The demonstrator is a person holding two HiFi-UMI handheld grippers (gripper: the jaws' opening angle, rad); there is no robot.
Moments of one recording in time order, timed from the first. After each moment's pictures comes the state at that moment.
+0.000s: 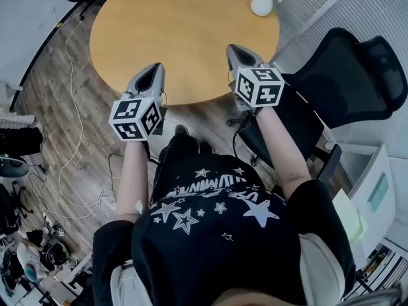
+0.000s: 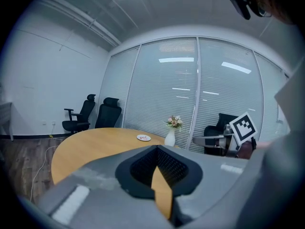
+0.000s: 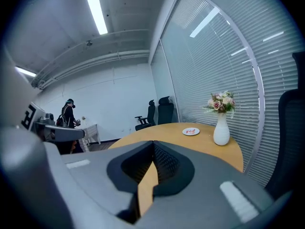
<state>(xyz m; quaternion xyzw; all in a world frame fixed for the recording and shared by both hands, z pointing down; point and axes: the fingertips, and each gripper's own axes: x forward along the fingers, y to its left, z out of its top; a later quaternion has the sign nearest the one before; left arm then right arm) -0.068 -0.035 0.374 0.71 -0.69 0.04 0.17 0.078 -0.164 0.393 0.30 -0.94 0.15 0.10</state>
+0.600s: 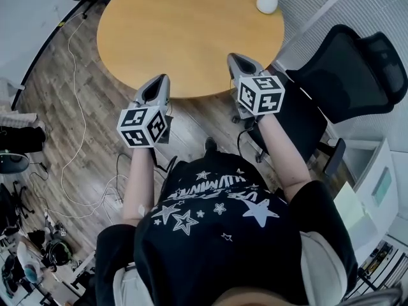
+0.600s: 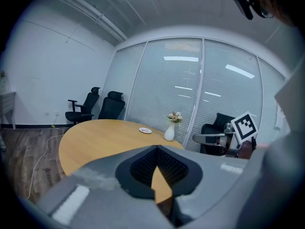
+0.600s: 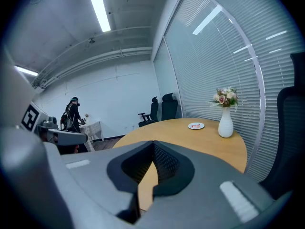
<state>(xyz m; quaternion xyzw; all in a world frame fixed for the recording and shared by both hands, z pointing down) -0.075 0.026 0.403 0.70 -0.68 0.03 0.21 0.066 -0.101 0.408 0.29 -0.94 0.15 0.12</state>
